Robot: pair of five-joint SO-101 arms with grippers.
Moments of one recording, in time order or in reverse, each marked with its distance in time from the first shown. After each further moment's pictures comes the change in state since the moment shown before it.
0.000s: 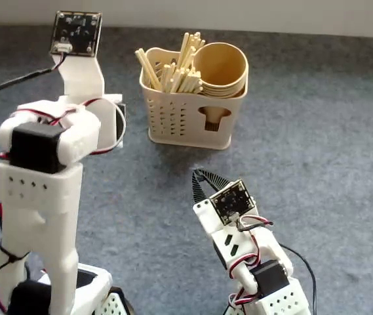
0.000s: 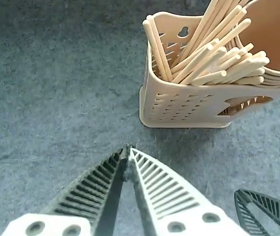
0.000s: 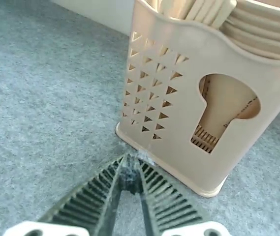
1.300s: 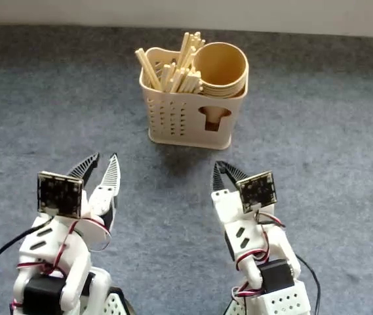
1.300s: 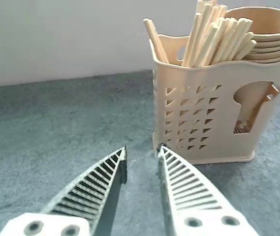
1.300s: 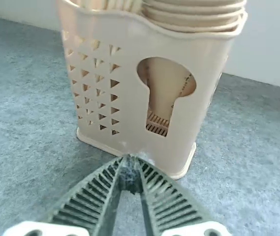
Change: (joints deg) left arm -2.8 -78.1 78.7 -30.9 -9.8; right arm 10.1 0.0 0.0 0.0 -6.8
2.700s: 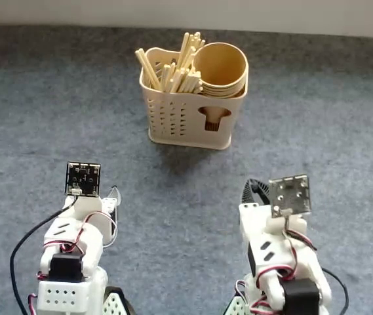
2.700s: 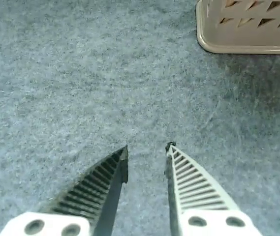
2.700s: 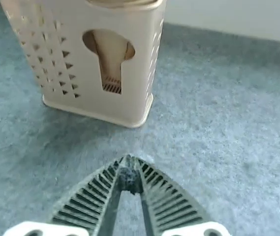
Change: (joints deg) left arm -7.2 0.0 26.7 -1.8 -0.1; right arm 9.9 -0.8 -19.8 35.3 0.5
